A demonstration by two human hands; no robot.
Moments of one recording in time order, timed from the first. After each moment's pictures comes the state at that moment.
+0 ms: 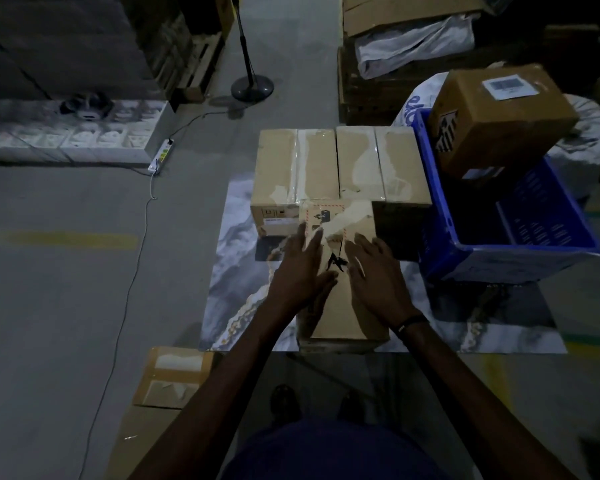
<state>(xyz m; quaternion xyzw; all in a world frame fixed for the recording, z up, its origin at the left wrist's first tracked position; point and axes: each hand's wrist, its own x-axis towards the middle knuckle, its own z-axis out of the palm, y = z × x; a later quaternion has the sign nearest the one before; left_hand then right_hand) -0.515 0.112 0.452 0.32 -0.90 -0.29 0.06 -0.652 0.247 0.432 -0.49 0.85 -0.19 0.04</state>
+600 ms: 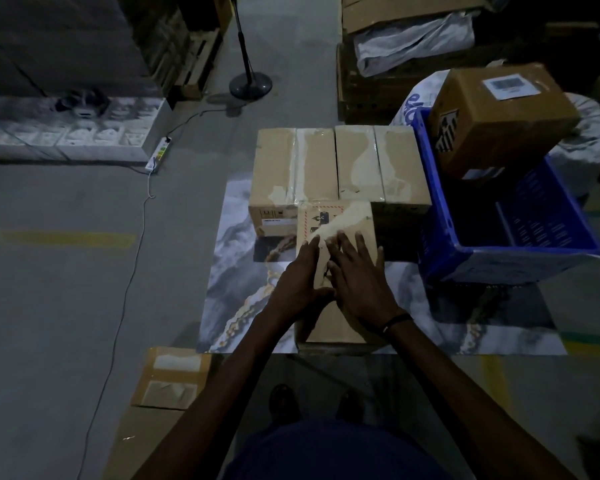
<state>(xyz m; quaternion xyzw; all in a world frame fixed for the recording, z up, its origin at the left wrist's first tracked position) -0.509 0.118 0.446 0.29 -0.88 -0.37 0.06 -0.637 0.230 0.429 -0.52 0.84 -0.11 0.10</state>
